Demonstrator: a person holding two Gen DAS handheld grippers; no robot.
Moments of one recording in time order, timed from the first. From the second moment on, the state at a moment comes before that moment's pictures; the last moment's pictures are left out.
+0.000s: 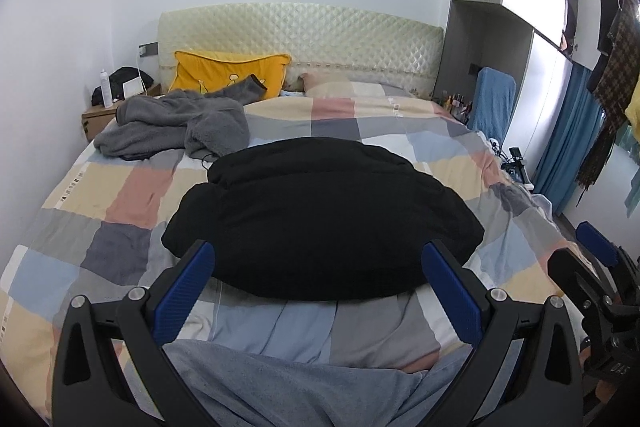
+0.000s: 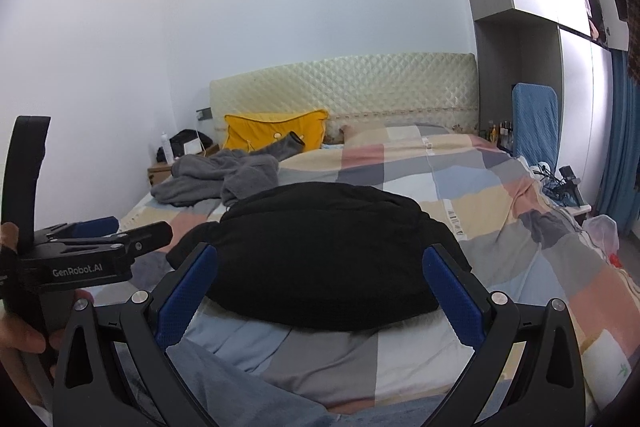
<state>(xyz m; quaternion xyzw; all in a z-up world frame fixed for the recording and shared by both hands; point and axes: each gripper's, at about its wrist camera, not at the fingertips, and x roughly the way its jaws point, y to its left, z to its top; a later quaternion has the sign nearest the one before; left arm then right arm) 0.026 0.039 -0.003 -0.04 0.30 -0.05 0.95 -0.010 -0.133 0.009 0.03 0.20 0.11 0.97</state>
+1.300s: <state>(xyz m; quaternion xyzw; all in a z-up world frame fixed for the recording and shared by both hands) 0.023 0.034 -0.012 -0.02 0.32 -0.02 0.95 0.000 -0.141 -0.005 0.01 0.22 0.10 0.97</state>
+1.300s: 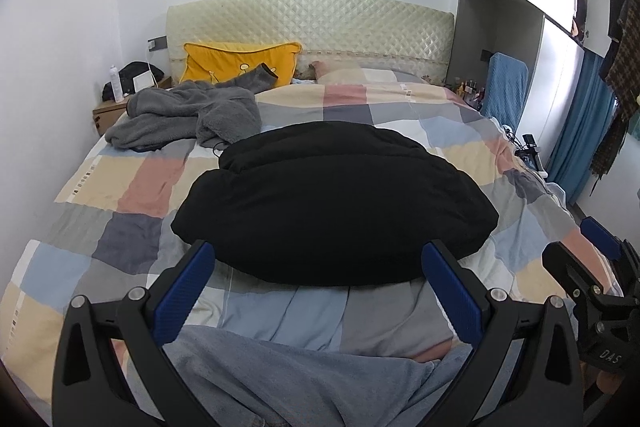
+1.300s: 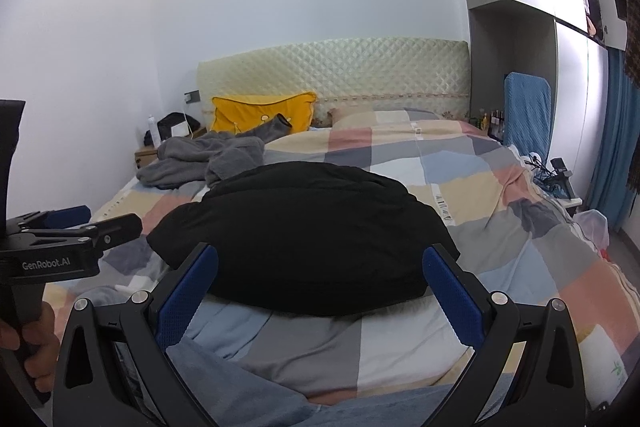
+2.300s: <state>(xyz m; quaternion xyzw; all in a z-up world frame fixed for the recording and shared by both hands) 0.017 0.036 -0.003 -0.03 0.31 -0.02 0.95 -0.006 -0.139 0.003 0.01 0.22 0.10 0.97</state>
